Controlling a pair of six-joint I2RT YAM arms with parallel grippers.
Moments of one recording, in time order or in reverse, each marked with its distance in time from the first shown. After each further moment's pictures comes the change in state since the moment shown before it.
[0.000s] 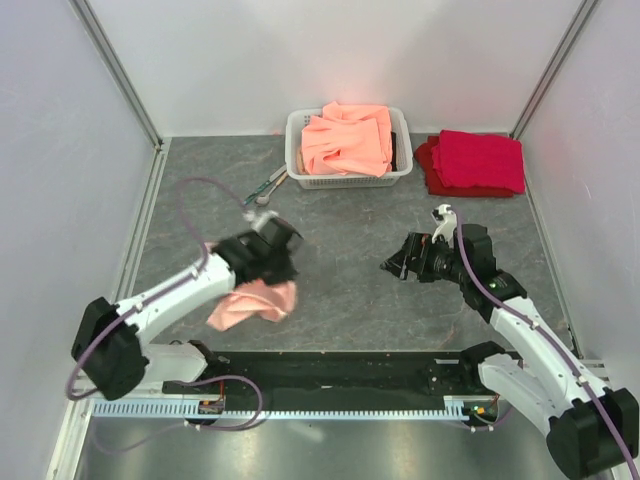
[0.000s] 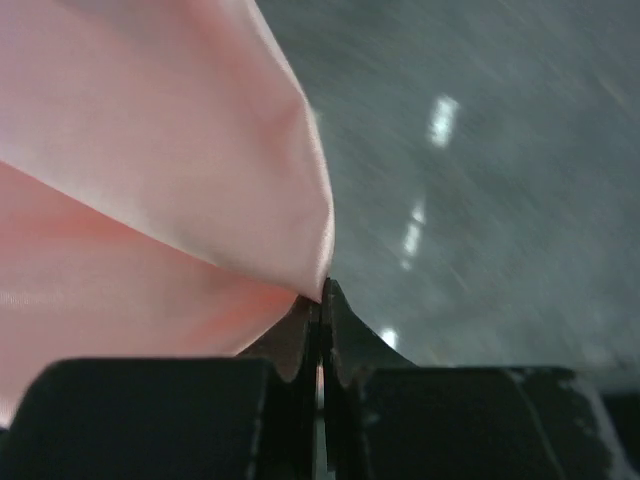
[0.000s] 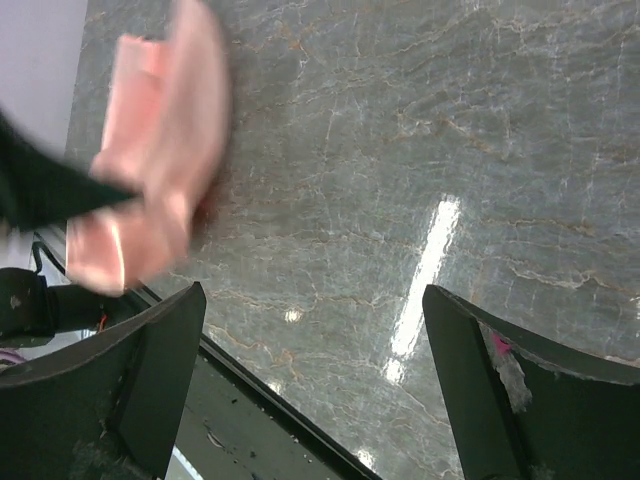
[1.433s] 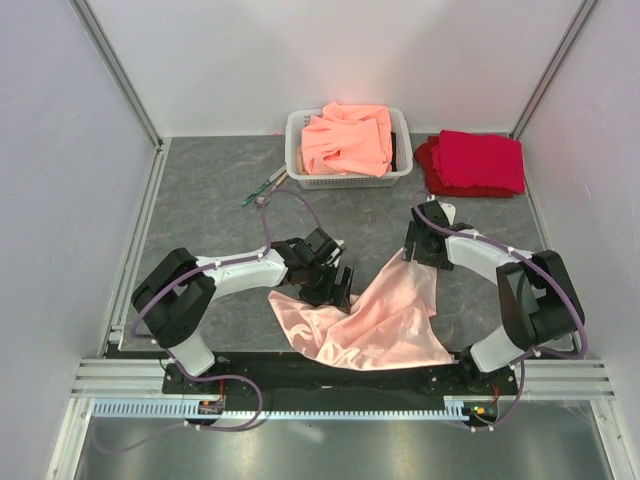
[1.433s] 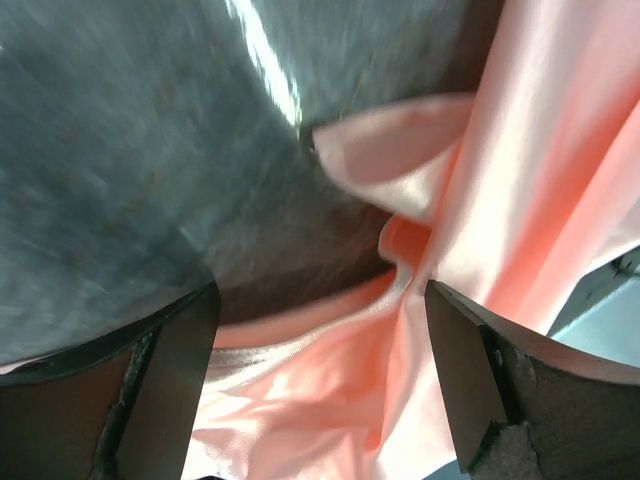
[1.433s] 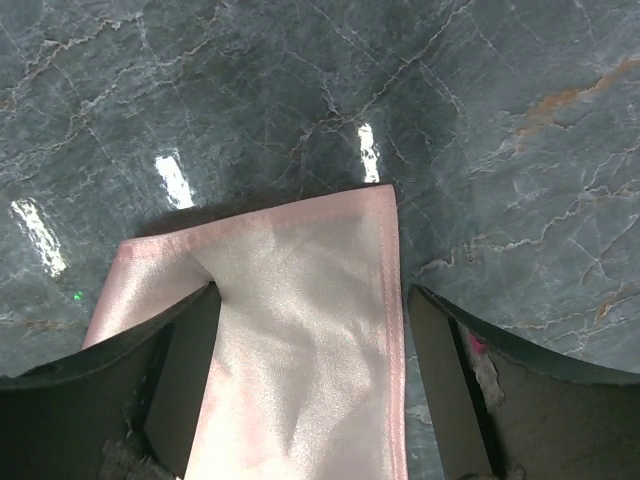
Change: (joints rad) left arm -0.275 0.360 0.028 0.327 0.446 0.288; right arm 0.000 0.710 0.263 -0.125 0.719 0.007
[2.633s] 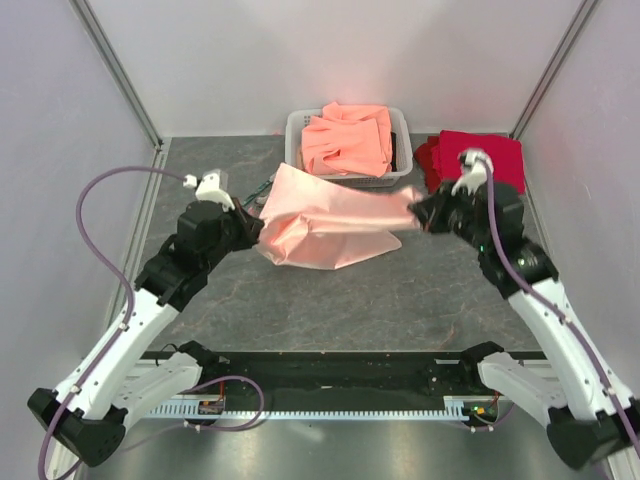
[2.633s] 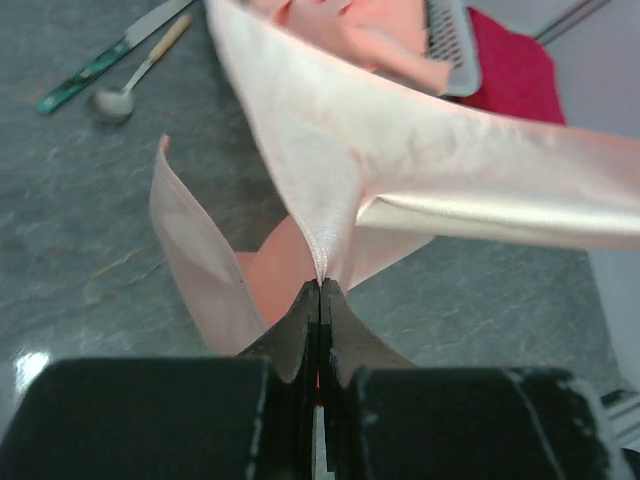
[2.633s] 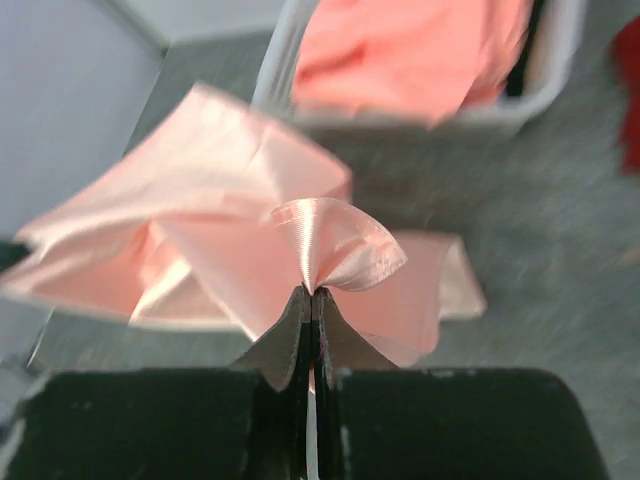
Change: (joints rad) left arm 0.340 -0.745 0.072 -0.071 -0.401 0.009; right arm 0.020 -0.539 0.336 -0.025 -0.389 -0.111
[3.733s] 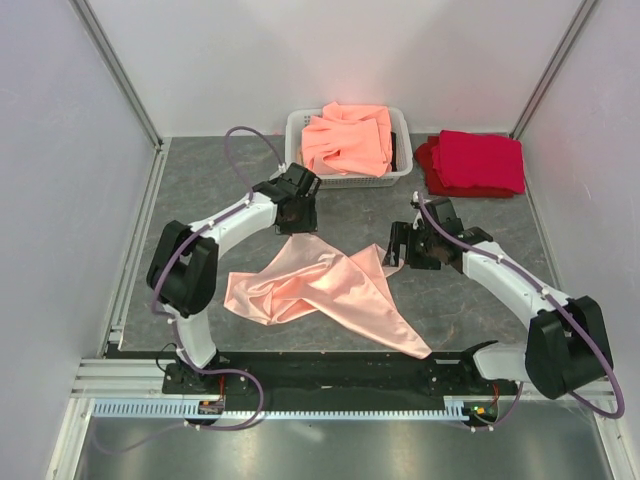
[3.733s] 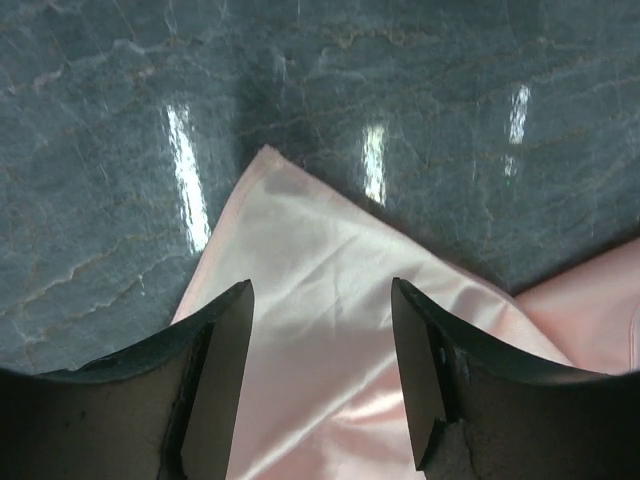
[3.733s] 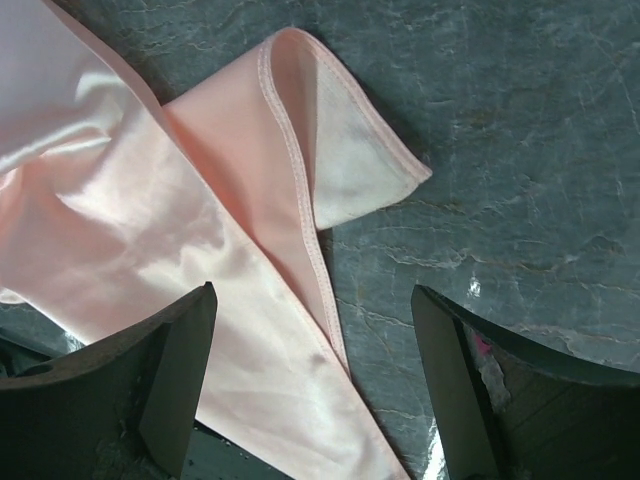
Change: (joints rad) left arm -0.027 0.909 0.328 -0.124 0.019 0.050; right arm 0.024 0.289 -0.319 -0.075 -0.088 0.006
